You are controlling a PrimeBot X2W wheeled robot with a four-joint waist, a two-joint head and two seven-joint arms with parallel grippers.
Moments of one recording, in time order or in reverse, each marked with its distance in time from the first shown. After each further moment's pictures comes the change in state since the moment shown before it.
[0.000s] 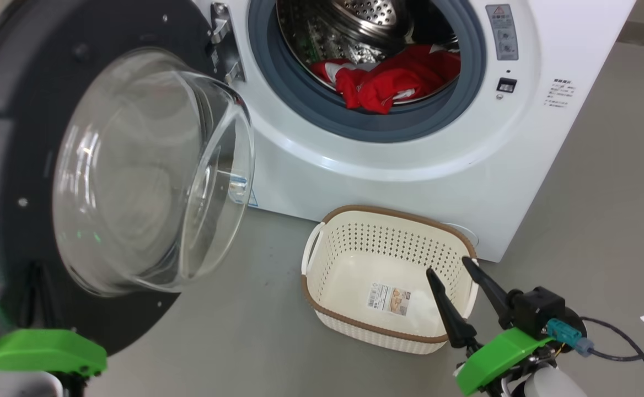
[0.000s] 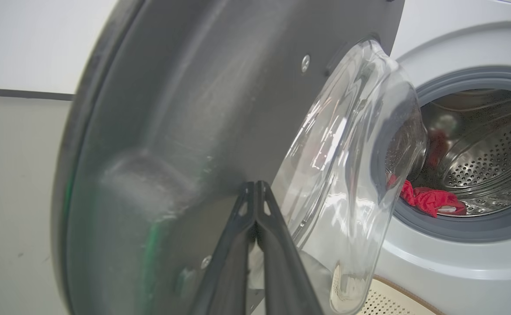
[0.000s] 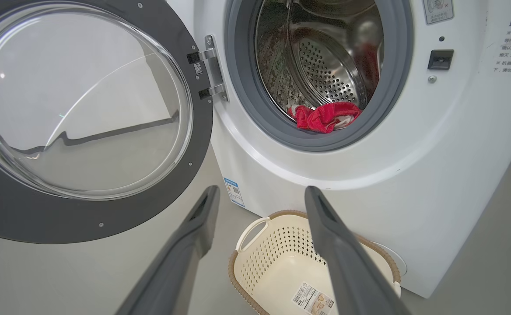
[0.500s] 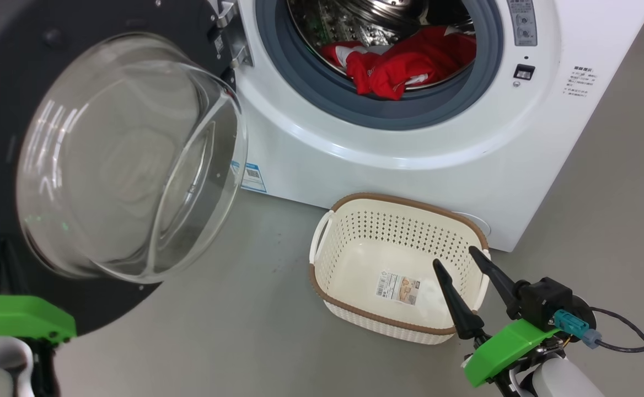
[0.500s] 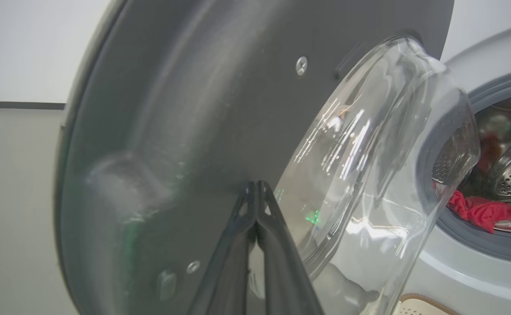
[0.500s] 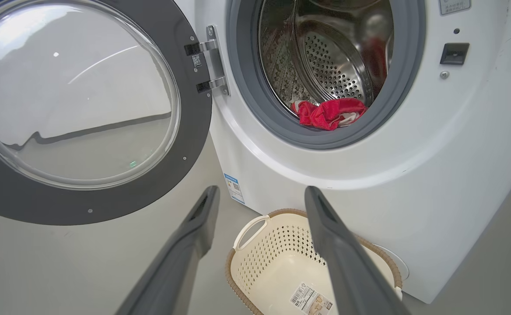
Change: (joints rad) left arm -0.150 0.056 0.025 0.193 -0.016 -0.028 -0.034; right arm -0.034 -0.034 0.007 -0.001 -0.003 0.000 0.000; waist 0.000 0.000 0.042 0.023
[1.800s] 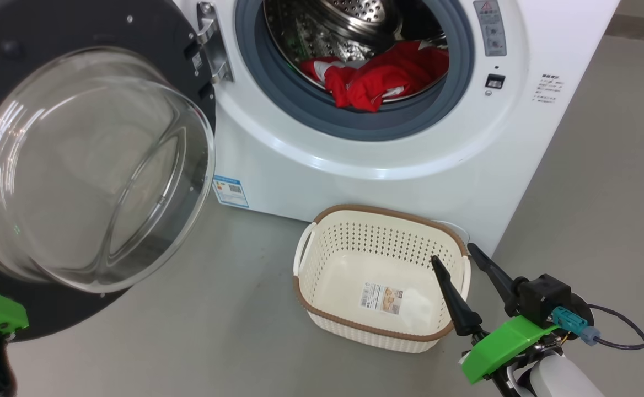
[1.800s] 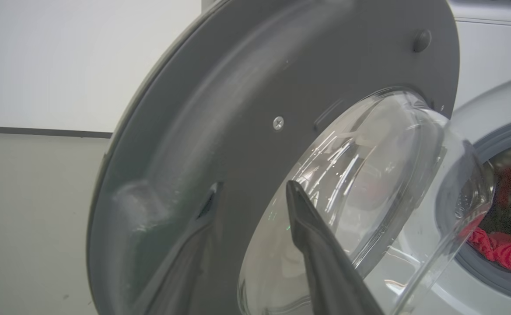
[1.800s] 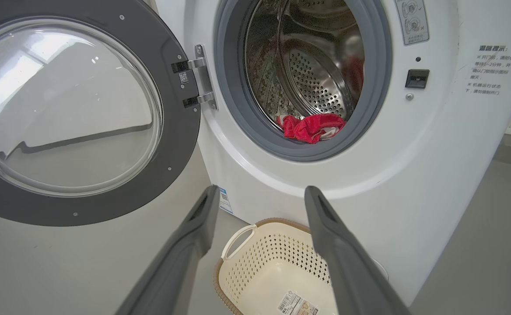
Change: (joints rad) left arm -0.092 0.087 0.041 0.179 -0.030 -0.051 -0.107; right arm -0.011 0.009 -0.002 0.007 0.000 0.000 0.000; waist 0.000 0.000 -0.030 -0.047
